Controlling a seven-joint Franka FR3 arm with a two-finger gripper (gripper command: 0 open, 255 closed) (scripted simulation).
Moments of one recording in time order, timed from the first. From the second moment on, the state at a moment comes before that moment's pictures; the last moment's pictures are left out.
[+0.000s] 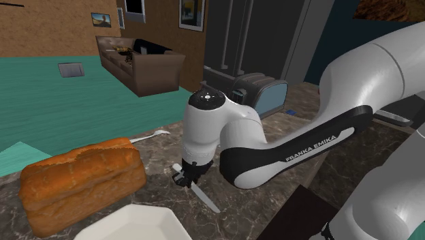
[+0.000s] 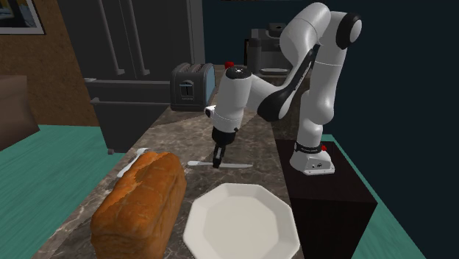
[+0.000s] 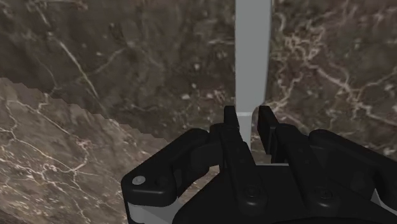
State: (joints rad) arm -0.05 -0.08 0.78 -2.29 -0.23 2.31 0.92
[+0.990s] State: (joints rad) arm -0.04 -0.14 0.75 -2.25 -0.16 2.21 0.85
